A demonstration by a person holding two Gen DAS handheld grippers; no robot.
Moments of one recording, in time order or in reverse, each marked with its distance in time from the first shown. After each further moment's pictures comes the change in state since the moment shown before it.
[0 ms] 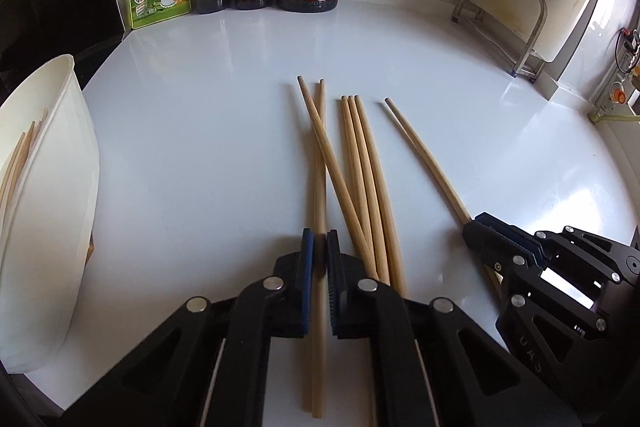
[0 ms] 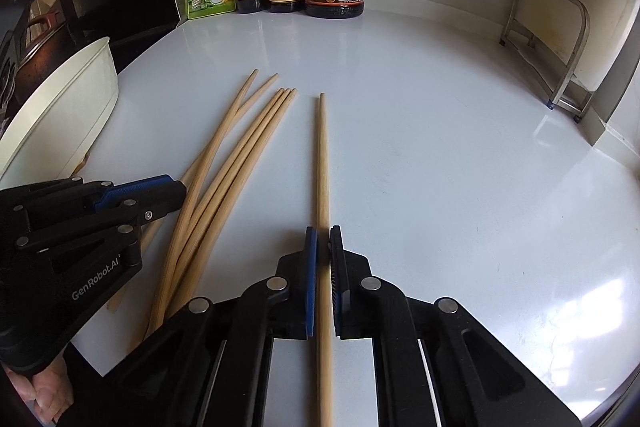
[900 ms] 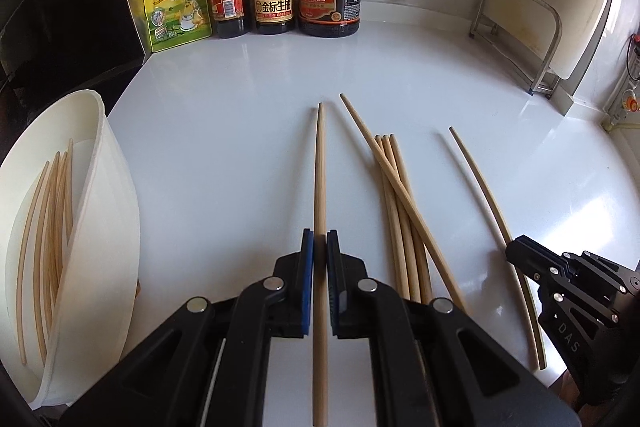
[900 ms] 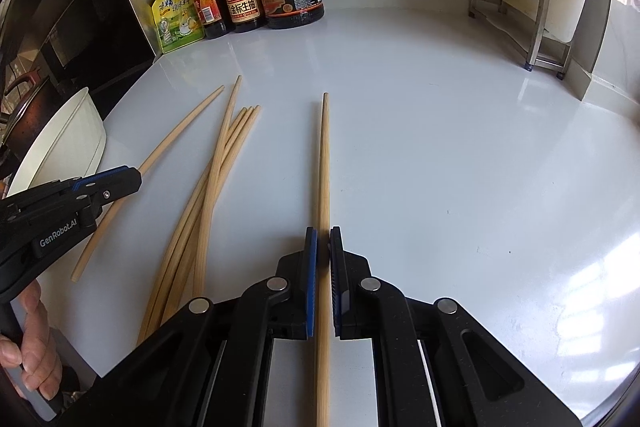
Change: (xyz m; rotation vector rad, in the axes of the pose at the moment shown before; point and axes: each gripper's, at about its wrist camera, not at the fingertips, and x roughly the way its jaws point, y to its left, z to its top) left arm -0.012 0.016 0.022 0.018 -0.047 0.076; right arm -0.005 -0.031 -0.003 0.151 -0.025 0.040
